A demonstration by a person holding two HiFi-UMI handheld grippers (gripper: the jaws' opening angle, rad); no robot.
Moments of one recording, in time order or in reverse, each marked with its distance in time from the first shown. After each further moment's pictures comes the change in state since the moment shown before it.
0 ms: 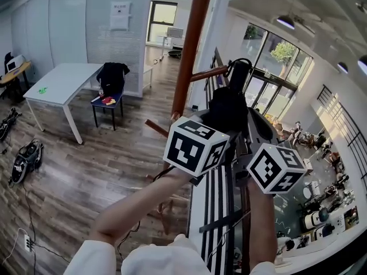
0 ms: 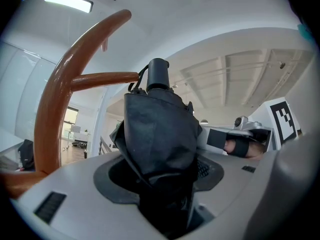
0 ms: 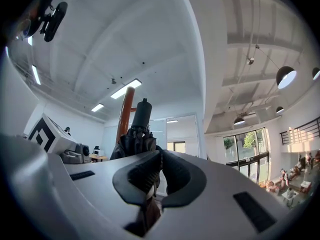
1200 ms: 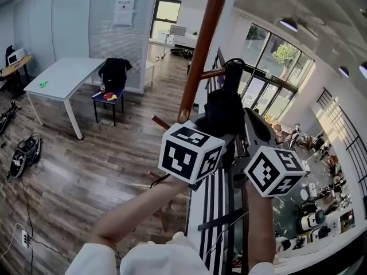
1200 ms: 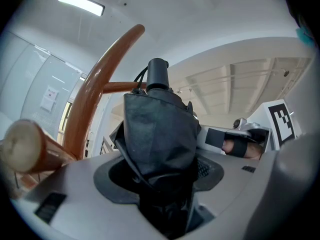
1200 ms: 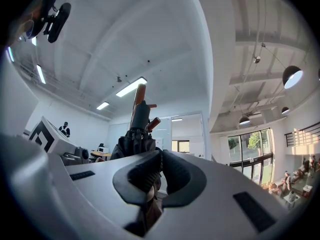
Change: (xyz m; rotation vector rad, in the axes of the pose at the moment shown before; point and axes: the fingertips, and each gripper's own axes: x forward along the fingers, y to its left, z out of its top) left arm -0.043 0.018 -0.006 -0.068 -0.055 0.033; right arm 0.008 0.047 -0.008 -0.025 0.021 0.054
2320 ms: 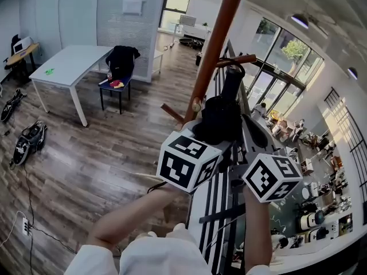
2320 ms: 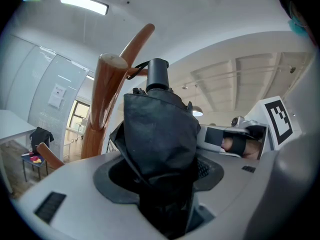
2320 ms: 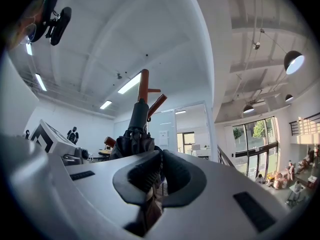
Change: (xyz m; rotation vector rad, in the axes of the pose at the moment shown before) left arm -0.020 0.017 -0.052 -0.016 0.041 0.068; right arm -0.001 0.014 -0.057 0.067 0.077 0.058
